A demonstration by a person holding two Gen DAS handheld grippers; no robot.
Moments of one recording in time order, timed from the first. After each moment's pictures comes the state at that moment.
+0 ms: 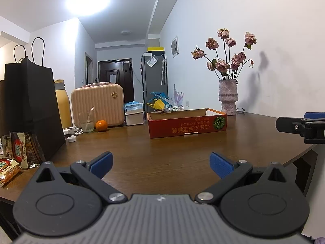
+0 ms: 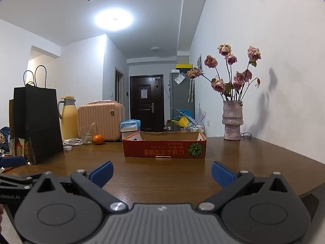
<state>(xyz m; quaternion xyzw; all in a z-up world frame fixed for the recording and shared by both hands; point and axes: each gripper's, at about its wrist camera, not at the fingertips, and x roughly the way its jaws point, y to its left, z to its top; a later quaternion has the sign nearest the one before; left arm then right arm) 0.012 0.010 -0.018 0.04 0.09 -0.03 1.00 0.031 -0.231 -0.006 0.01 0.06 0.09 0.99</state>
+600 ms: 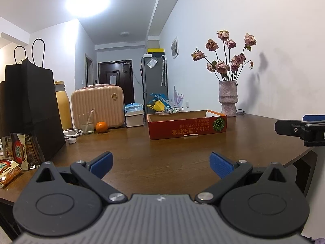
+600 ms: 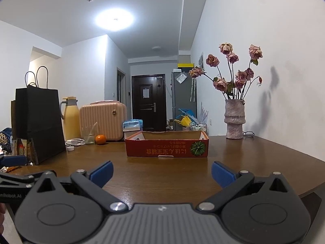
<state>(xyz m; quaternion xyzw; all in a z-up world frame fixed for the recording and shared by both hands) 0.012 0.012 -0.015 0.04 0.08 -0.03 1.00 0.031 -0.230 -0.006 0.02 0.07 0.10 0.99</state>
